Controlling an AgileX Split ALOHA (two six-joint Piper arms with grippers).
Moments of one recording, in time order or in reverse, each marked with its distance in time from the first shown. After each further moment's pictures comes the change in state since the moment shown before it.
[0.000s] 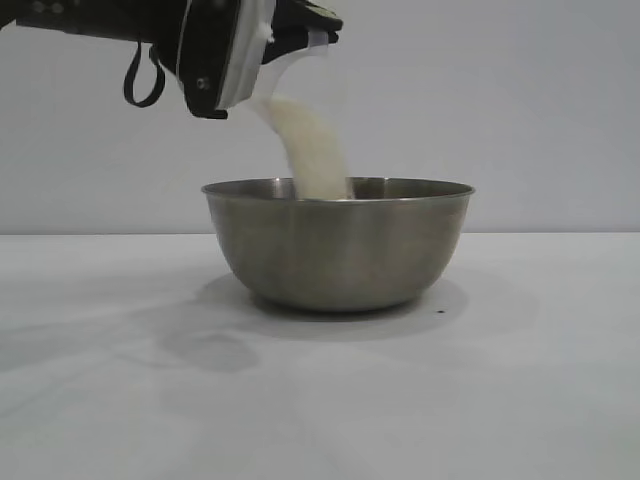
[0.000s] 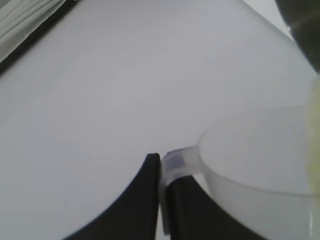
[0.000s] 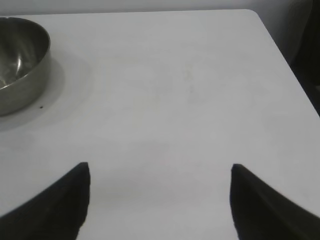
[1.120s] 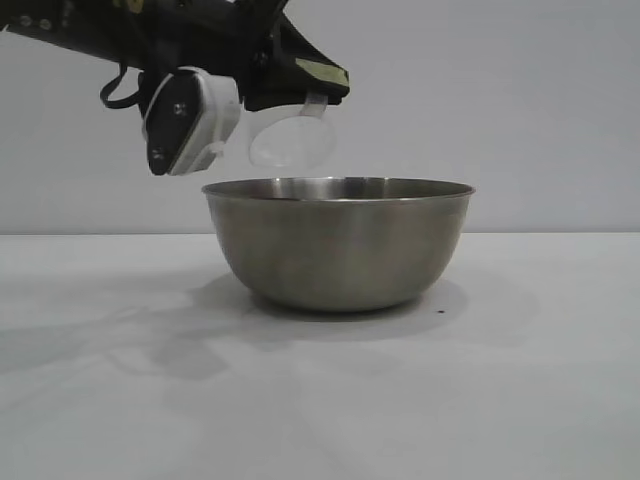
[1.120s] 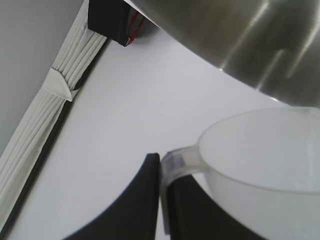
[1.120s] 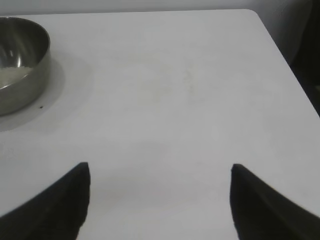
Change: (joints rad) left arm -0.010 0.000 -0.004 0.055 0.043 -0.080; right arm 0.000 0.000 0.000 0.000 0.000 0.000
